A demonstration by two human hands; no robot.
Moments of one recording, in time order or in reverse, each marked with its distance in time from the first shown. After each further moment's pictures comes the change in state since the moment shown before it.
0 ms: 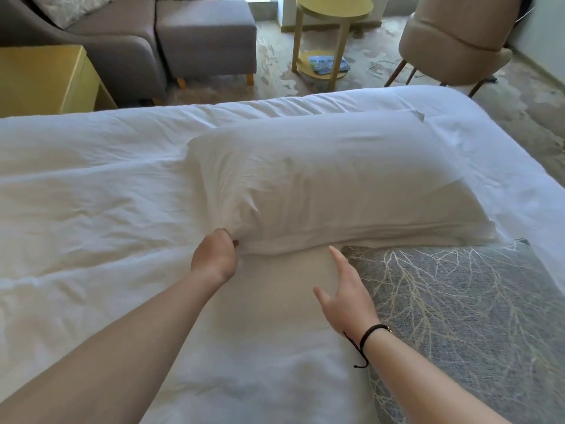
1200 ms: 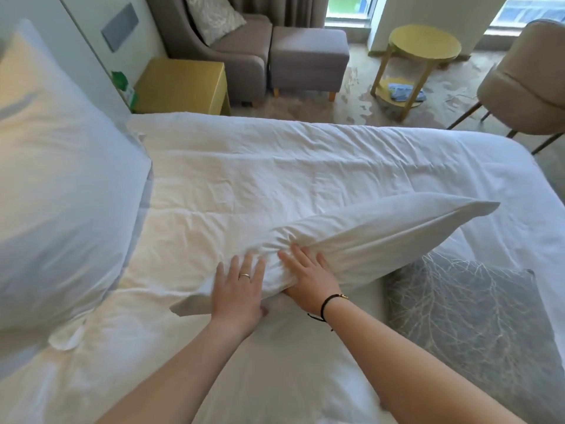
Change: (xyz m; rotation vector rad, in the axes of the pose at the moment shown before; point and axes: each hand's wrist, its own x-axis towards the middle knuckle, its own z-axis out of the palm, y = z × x) left_hand -0.318 -0.110 -0.169 0.517 -0.028 0.122; right_hand -0.182 -0.183 0.033 -0.546 -0.378 -0.626
